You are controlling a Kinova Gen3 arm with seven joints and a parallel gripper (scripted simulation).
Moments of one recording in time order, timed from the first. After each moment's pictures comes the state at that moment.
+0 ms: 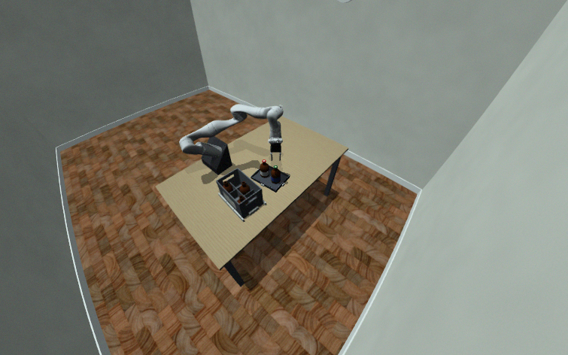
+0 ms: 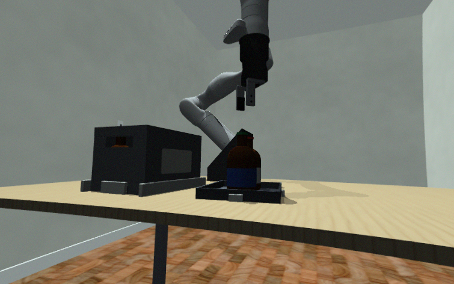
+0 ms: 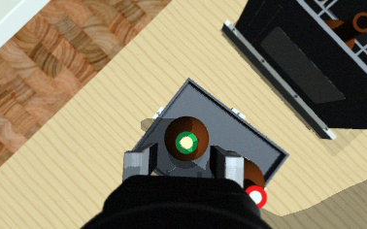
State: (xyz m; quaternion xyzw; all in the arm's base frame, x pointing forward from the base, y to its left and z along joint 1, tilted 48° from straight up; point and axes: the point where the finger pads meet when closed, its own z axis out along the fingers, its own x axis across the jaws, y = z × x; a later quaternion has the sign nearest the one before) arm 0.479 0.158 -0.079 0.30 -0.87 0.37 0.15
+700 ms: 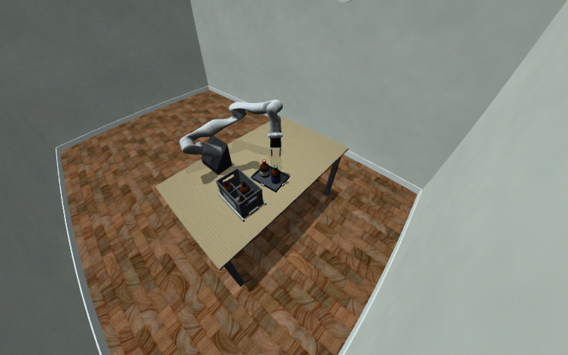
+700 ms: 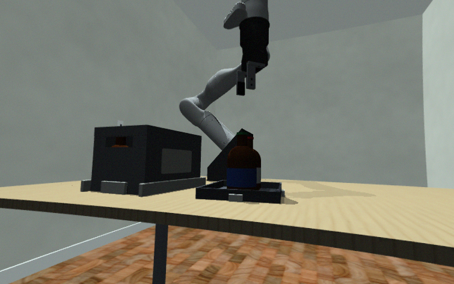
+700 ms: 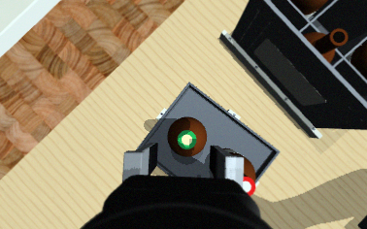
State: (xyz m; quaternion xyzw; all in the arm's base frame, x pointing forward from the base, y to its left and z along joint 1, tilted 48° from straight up) arm 0.481 0.189 -0.051 0.30 -0.87 0.37 0.14
